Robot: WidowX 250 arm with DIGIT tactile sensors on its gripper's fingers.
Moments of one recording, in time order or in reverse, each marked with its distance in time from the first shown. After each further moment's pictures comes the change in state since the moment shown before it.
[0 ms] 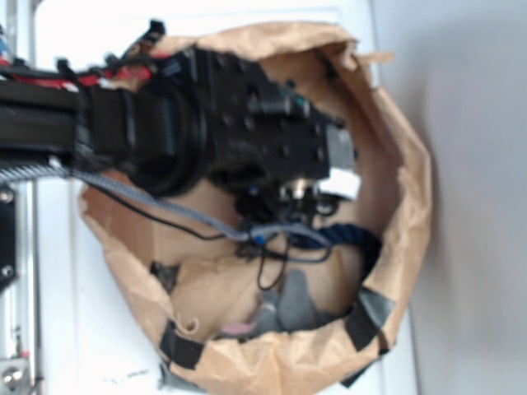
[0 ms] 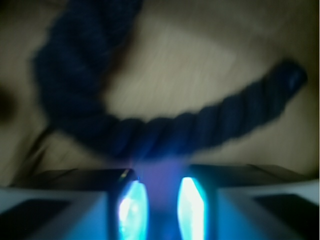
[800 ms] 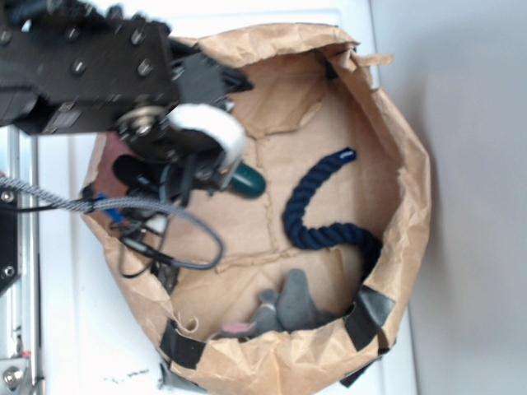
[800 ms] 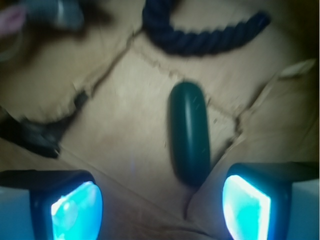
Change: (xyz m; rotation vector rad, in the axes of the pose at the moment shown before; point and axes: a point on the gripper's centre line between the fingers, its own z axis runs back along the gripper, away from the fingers) arm -0.070 -0.014 0.022 0.033 -0.017 -0.109
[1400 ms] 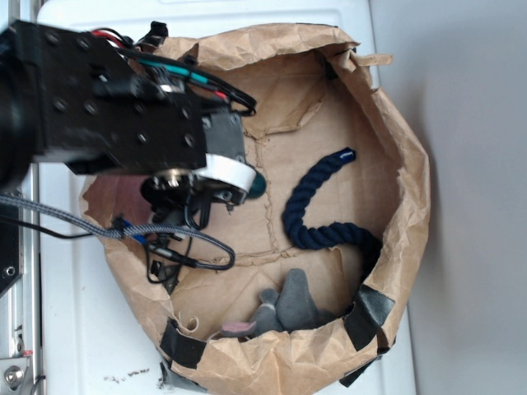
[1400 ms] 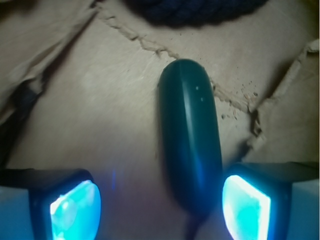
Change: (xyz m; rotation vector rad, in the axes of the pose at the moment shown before) arm 0.016 0.002 -0.034 0.060 0.052 0.088
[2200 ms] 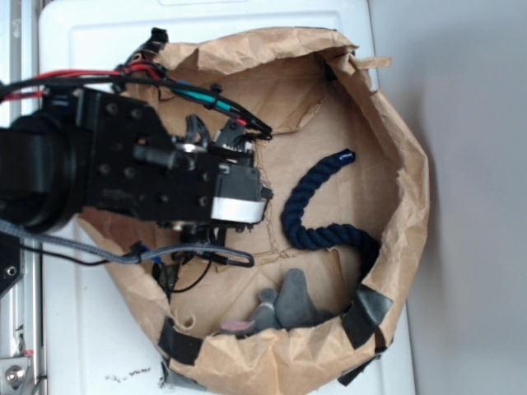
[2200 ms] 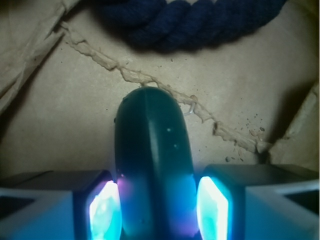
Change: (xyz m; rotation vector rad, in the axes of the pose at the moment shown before) arm 0.015 -0.003 -0.015 0.073 -0.040 0.024
